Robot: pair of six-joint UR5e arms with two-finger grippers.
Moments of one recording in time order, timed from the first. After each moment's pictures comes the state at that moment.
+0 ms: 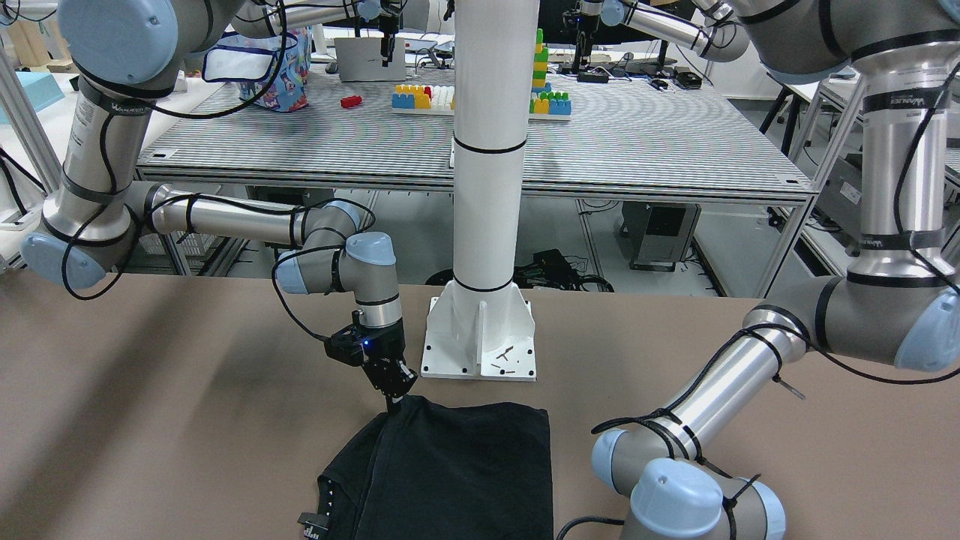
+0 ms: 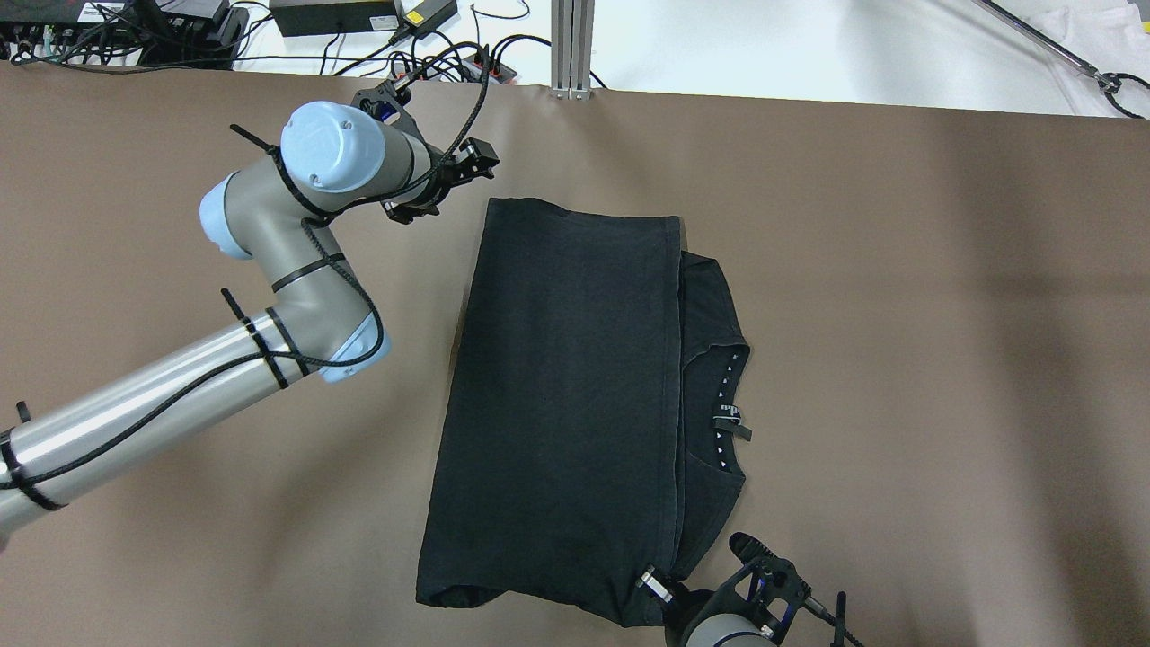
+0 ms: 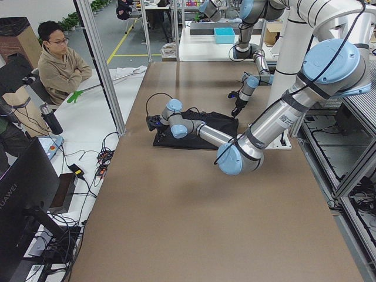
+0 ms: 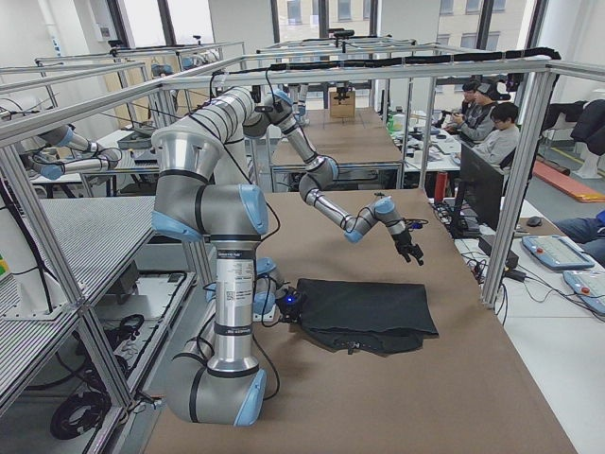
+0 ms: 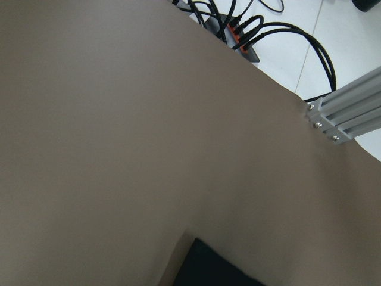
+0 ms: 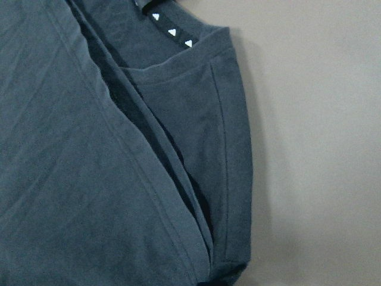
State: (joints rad) left arm -0.80 -2.37 -1.22 -2.24 -1.73 -1.66; right arm 0.05 -1.35 2.06 -1.34 1.23 2.19
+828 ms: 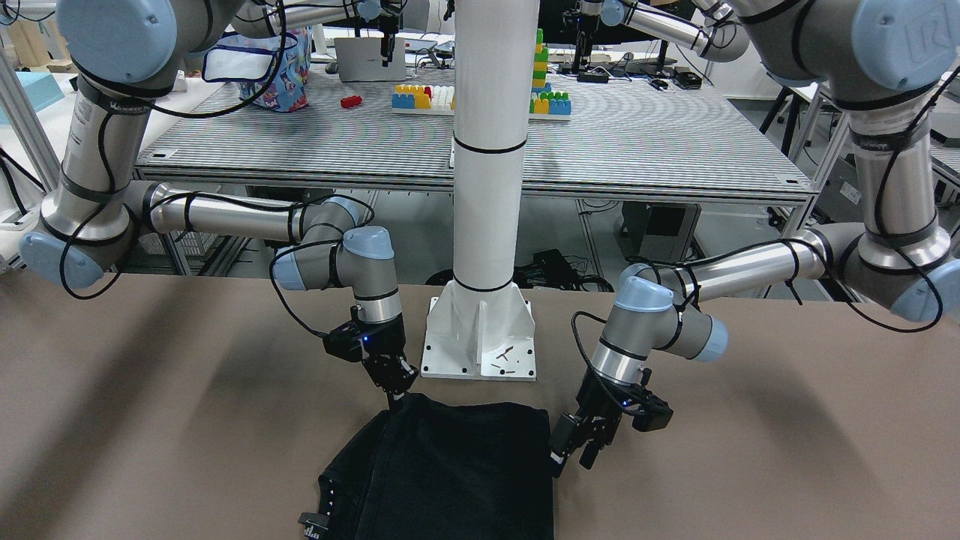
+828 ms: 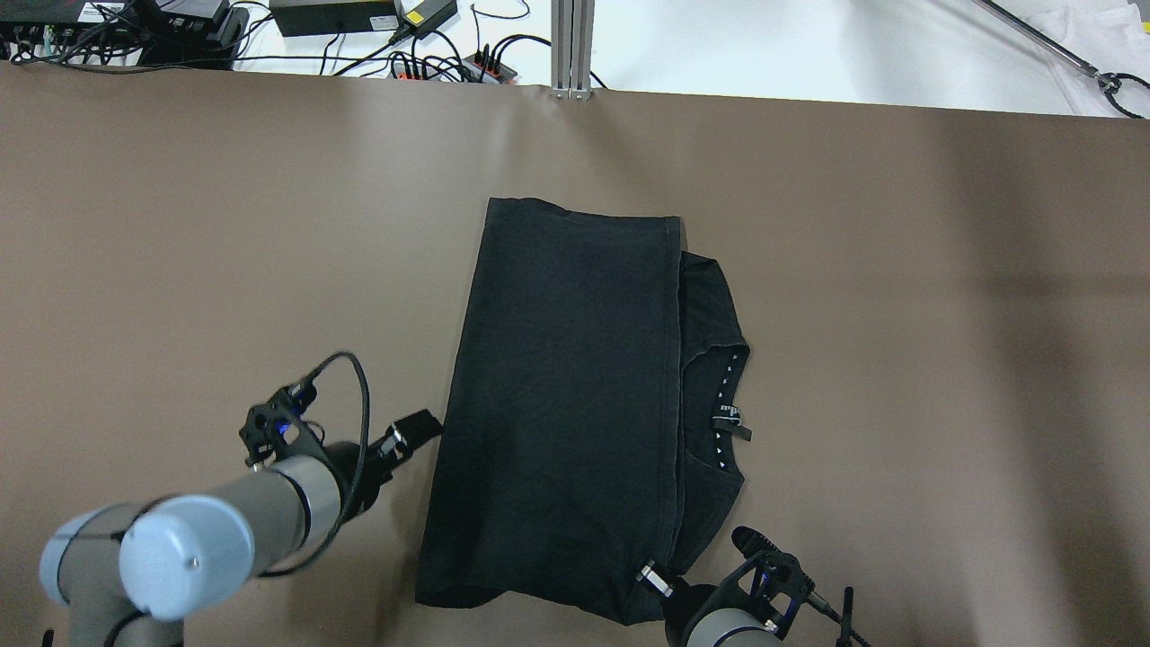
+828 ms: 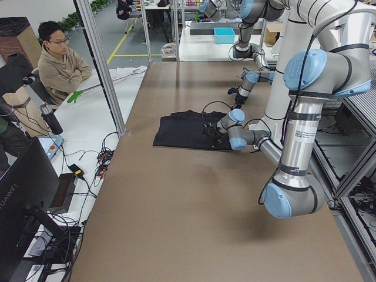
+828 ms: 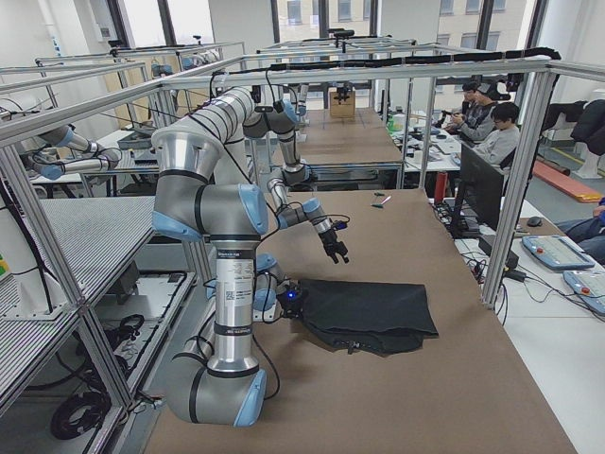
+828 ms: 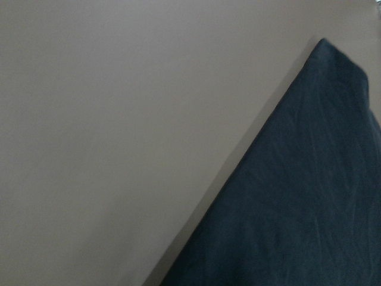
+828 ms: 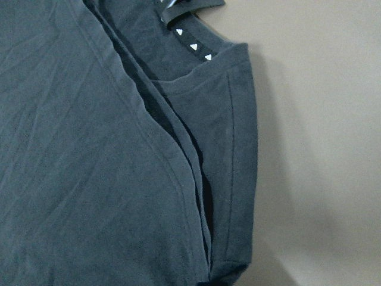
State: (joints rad) left arm -0.30 -1.81 -1.94 -2.15 -1.32 -2.05; right arm 0.06 -1.35 2.08 -1.34 1.23 2.19
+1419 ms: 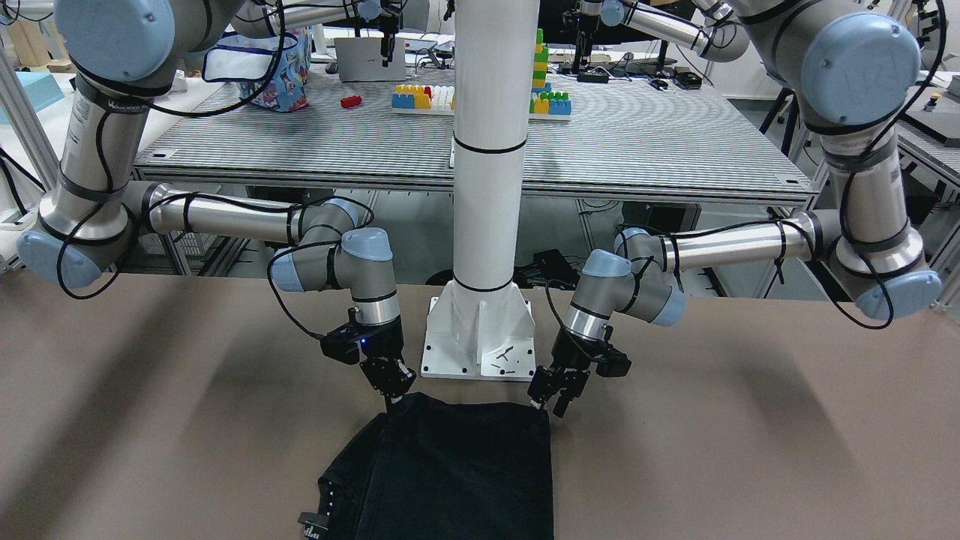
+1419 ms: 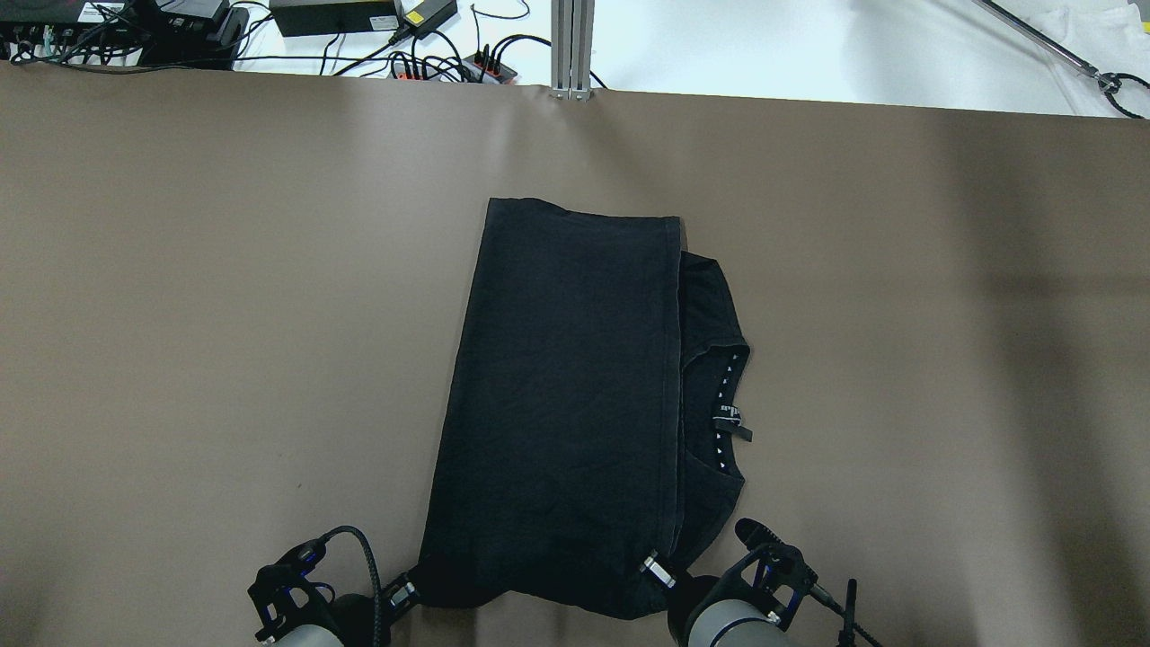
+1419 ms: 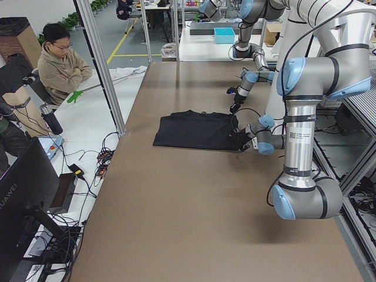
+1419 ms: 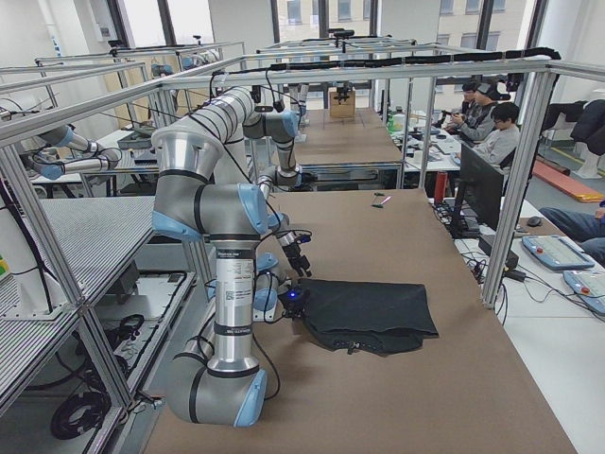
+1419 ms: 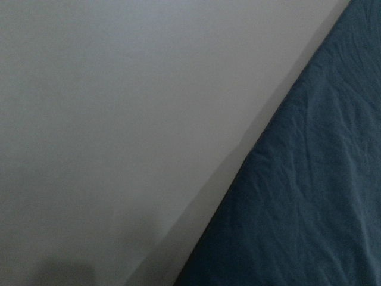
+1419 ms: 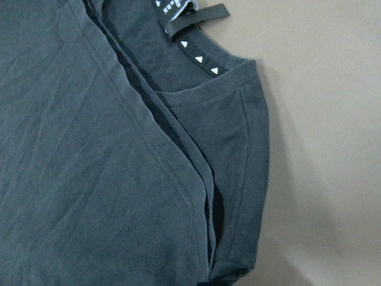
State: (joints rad) left arm 0.01 -1.76 -1.94 -2.15 -1.03 -2.19; right arm 0.08 -1.35 2.08 -1.34 1.23 2.19
